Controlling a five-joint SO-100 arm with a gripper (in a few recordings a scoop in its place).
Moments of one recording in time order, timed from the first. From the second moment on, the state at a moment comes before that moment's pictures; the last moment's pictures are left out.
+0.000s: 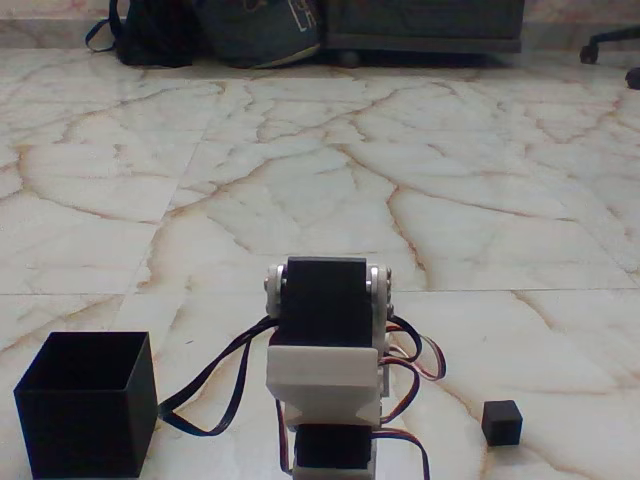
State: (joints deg) arm 3.3 132.3 176.5 35.3 -89.0
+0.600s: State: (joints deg) arm 8.2 101.3 138.0 44.9 -95.2
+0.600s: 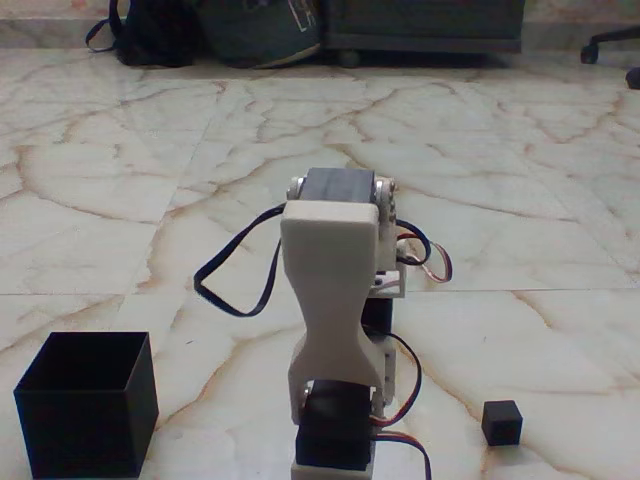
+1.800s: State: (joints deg) arm 41.2 45.4 82.1 40.8 -129.5
